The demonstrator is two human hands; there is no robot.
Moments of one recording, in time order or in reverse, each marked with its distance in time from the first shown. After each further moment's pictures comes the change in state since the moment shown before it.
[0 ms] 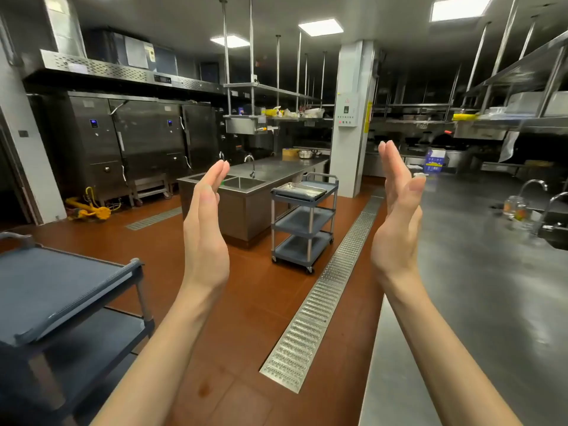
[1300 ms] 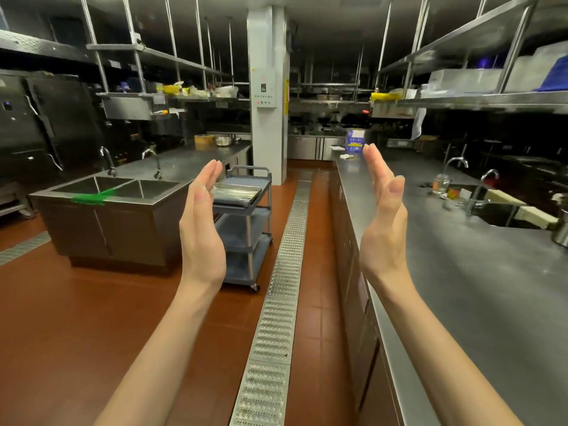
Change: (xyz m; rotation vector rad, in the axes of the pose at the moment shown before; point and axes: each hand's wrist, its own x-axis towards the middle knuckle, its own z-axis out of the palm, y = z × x) left_hand 0.275 -0.458 0.217 -0.270 -0.173 -0.128; right_hand 0.232 0.430 0.075 -0.310 0.127 0.041
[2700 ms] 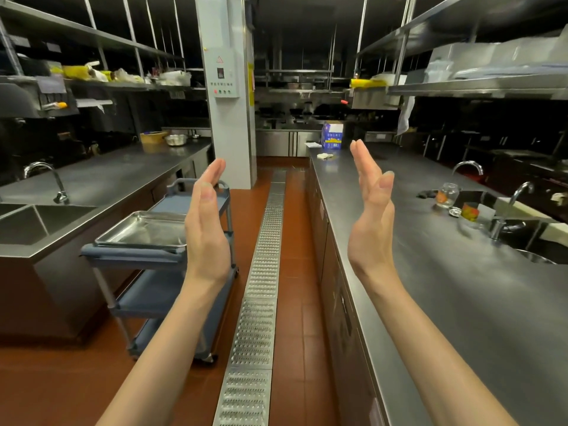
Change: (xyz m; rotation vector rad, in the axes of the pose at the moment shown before) left_hand 0.359 -0.501 0.335 -0.054 -0.090 -0.008; right_hand 0.389 0.535 0.042 -0.042 0.048 0.066
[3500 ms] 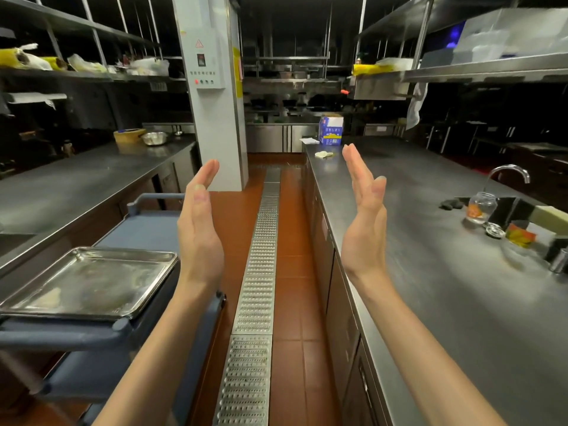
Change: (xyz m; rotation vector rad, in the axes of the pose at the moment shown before) left_hand 0.227 -0.301 0.133 0.033 -0.011 -0.048; right_hand 0.240 0.320 0.068 -0.005 0.031 0.059
